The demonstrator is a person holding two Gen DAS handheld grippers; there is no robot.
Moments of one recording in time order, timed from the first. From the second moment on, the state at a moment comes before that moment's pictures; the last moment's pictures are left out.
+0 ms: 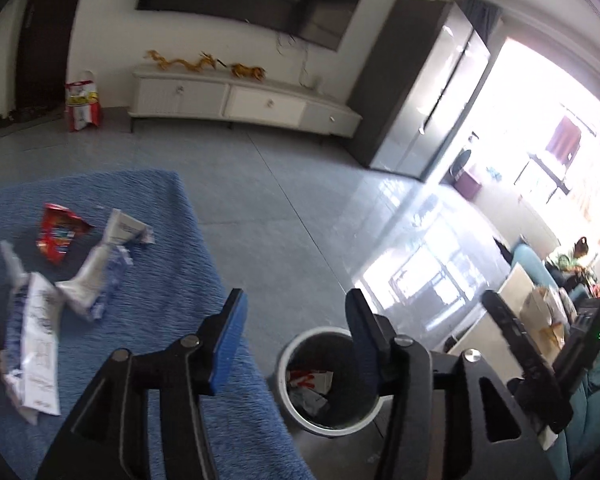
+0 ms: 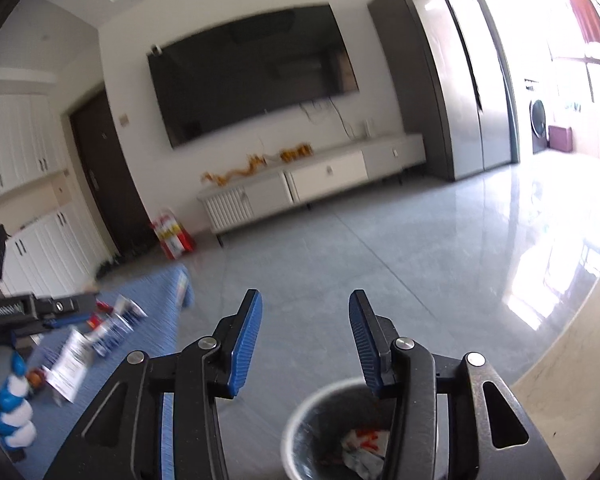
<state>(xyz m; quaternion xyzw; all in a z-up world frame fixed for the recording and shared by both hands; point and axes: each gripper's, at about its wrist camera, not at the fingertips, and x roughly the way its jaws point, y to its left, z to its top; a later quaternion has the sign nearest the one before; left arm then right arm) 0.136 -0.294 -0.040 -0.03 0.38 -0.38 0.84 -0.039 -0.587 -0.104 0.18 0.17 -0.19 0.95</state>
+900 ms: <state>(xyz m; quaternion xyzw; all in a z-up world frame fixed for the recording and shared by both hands) 0.127 0.074 -0.024 -0.10 0.32 -0.14 0.93 0.027 -0.373 -0.008 0.09 0.16 -0.02 0.98</state>
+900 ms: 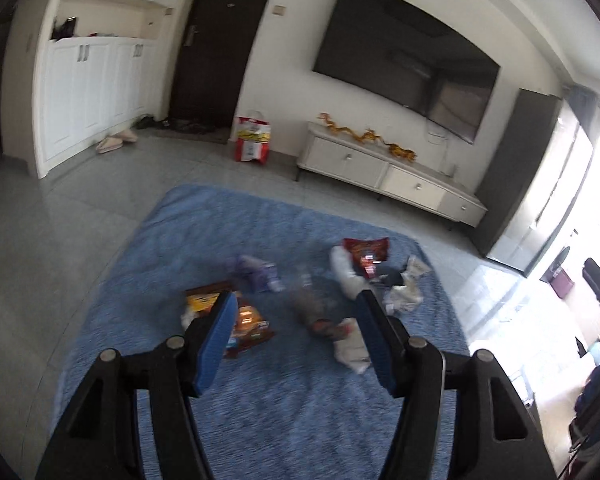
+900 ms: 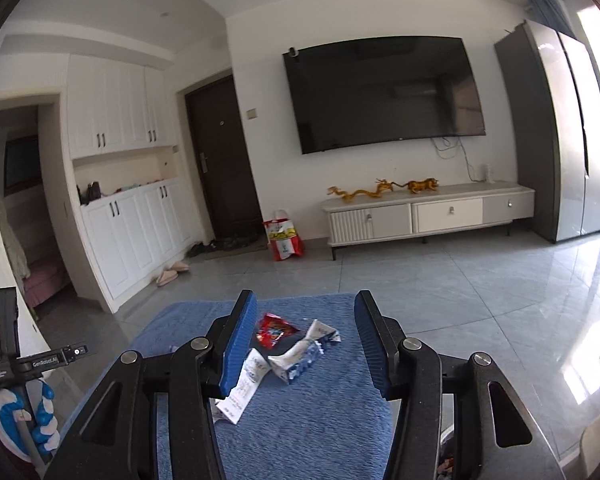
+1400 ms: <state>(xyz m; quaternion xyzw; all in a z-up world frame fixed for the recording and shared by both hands) 0.133 0.112 -0.042 -0.10 0.33 -0.12 0.93 0.083 -0.329 -0.040 0.09 0.23 0.01 0.97</state>
